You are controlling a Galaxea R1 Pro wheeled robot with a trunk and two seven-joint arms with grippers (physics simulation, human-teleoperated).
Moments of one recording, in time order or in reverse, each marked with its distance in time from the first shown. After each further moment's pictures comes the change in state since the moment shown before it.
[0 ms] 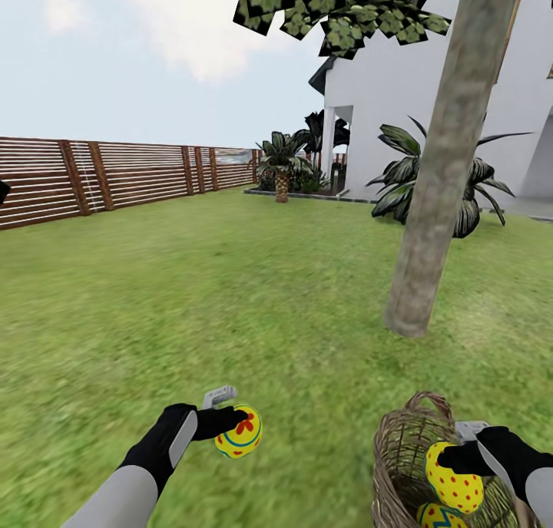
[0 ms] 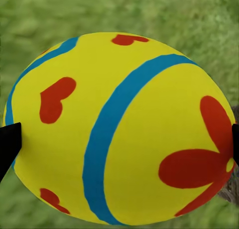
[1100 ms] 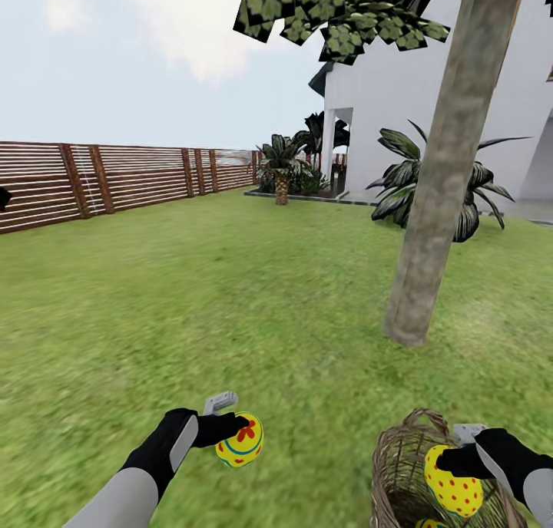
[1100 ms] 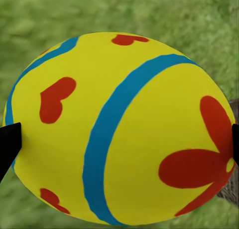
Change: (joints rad) left arm 0.000 -0.002 0.001 0.040 0.006 0.000 -0.002; right arm 0.000 0.008 0.000 0.015 0.001 -0.003 0.000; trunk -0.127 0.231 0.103
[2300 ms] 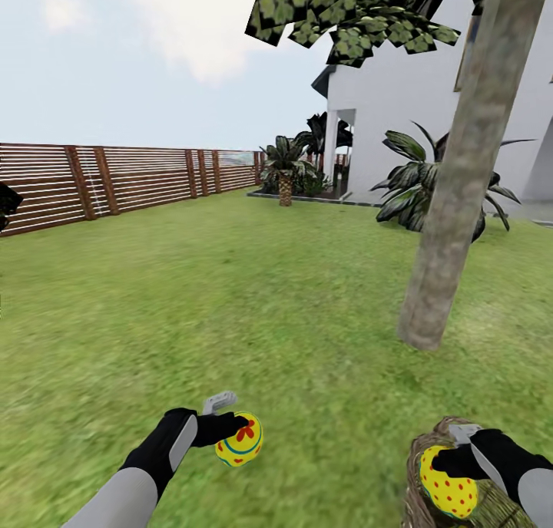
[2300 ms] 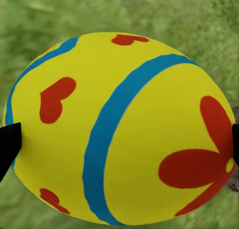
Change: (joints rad) left arm 0.000 0.003 0.000 -0.002 0.000 0.000 -0.001; right arm 0.000 0.016 0.000 0.005 0.001 -0.001 -0.001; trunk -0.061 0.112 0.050
